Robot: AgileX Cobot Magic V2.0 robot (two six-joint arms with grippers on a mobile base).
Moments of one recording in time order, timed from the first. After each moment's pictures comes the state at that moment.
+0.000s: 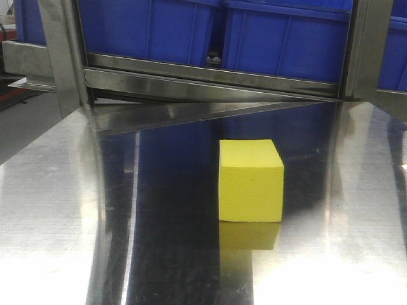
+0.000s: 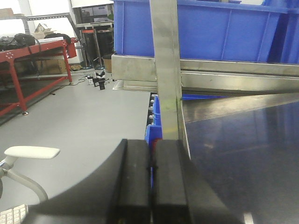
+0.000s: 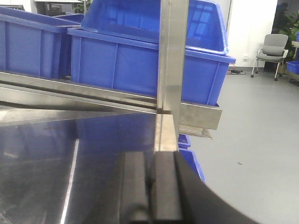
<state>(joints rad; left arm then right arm) 0.01 -0.01 0.00 -0.01 0.05 0.04 -0.02 -0.01 0.03 -0.02 -0.02 0.07</state>
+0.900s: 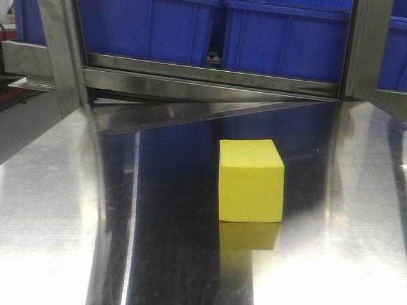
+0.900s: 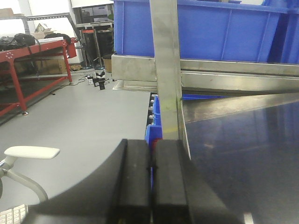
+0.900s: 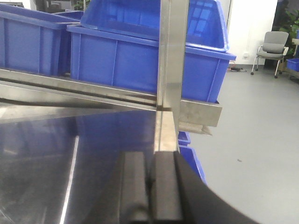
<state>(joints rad) 0.01 -0.01 0.00 -0.01 0.05 0.04 -0.02 -0.01 0.03 -0.02 0.00 0.07</state>
